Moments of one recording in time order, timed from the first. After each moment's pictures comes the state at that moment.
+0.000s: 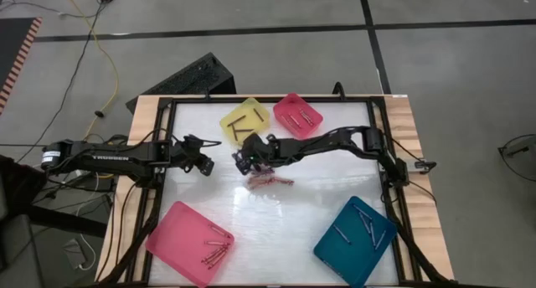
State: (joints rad) left arm 0.17 0.84 0.37 -0.41 -0.29 -0.77; right arm -0.05 2.10 1.58 -0.27 0.37 0.63
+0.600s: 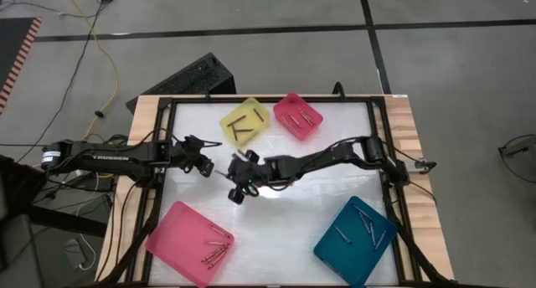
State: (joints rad) left arm 0.17 0.84 0.37 -0.41 -0.26 -0.74; right arm 0.11 2.10 1.67 -0.10 0.29 0.33
